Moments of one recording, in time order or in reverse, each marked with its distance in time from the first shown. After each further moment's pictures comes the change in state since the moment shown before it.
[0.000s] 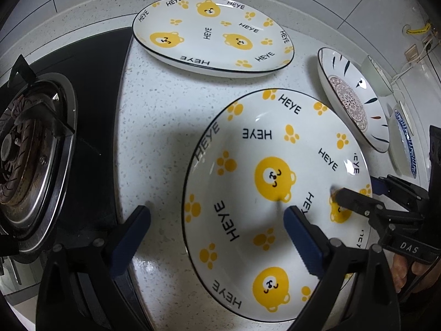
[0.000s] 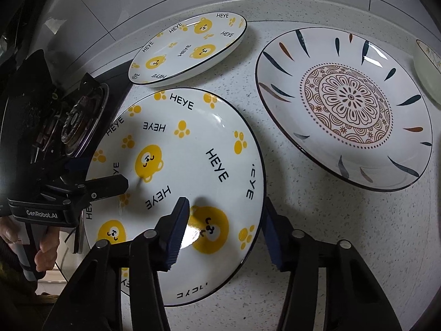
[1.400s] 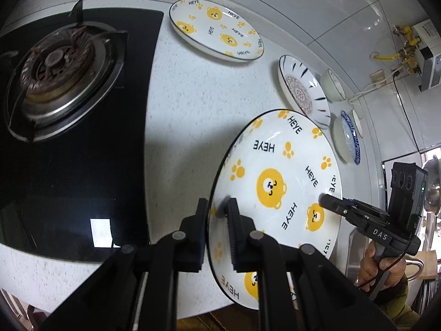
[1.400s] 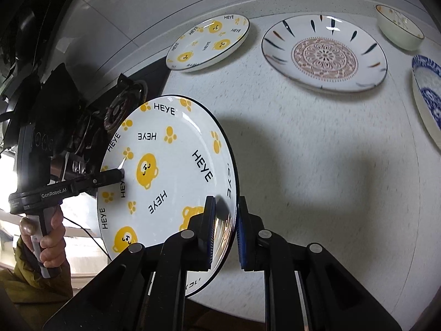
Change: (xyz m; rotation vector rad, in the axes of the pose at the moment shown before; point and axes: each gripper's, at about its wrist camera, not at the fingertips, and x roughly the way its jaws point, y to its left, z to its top) left arm -0.096 0.027 -0.090 -0.138 0.021 -0.237; right arm -0.077 0.038 -0.081 0.136 0.022 0.099
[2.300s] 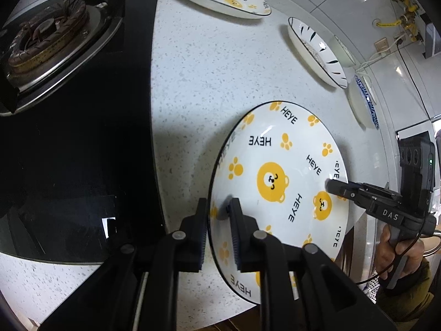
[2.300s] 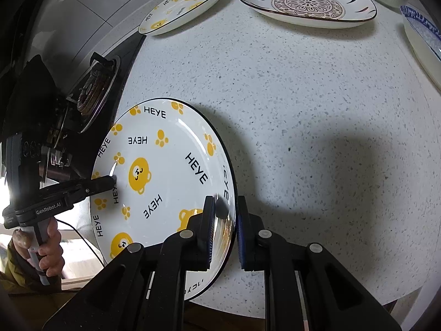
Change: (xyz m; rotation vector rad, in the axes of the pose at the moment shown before) left arm 0.047 0.025 -0.031 0.101 0.052 0.048; right arm 0.046 -0.010 -0.028 0.067 0.060 -0.073
